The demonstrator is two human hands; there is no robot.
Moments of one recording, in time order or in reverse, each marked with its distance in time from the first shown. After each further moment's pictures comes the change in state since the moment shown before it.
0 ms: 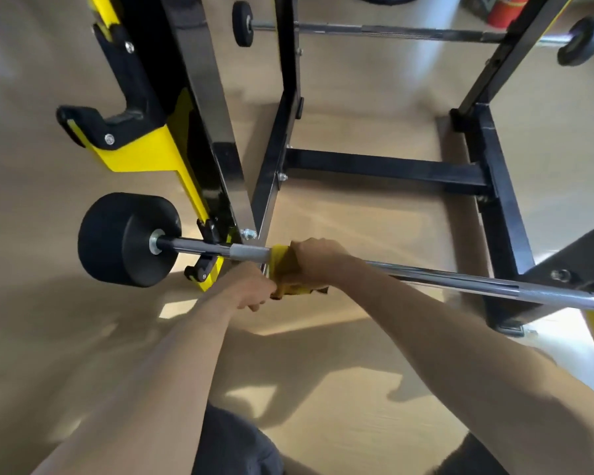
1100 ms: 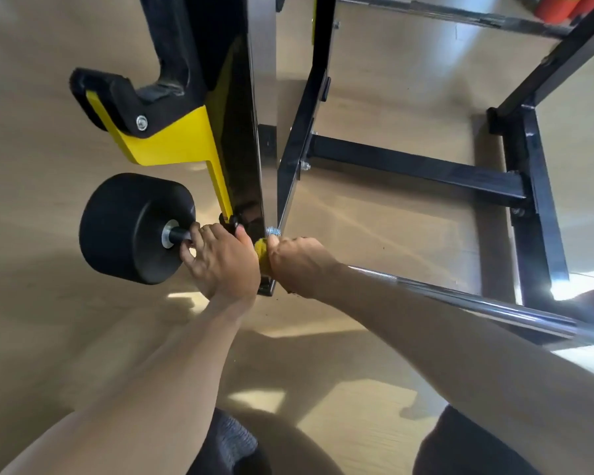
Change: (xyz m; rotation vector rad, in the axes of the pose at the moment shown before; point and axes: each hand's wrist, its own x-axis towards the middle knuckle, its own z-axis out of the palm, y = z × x) left_hand 0.059 -0.036 -0.015 0.151 0.970 -0.111; right_hand 0.045 -0.061 -0.002 -0.150 0.194 -0.241
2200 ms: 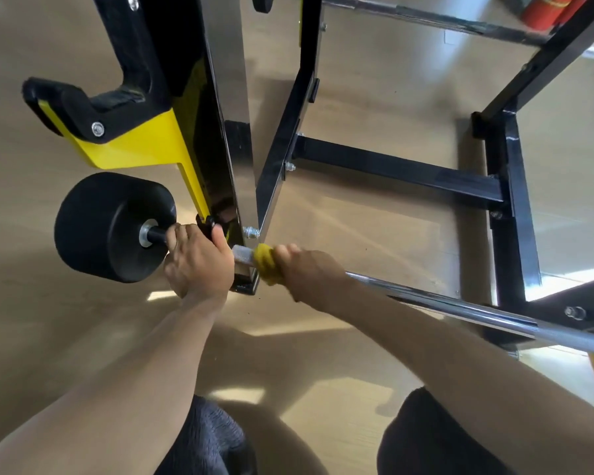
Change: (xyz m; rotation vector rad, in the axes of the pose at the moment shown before) left_hand -0.003 -0.001 -0.008 -0.113 -0.011 0.009; right_hand -0.042 0.032 0.009 0.151 0.000 0.064
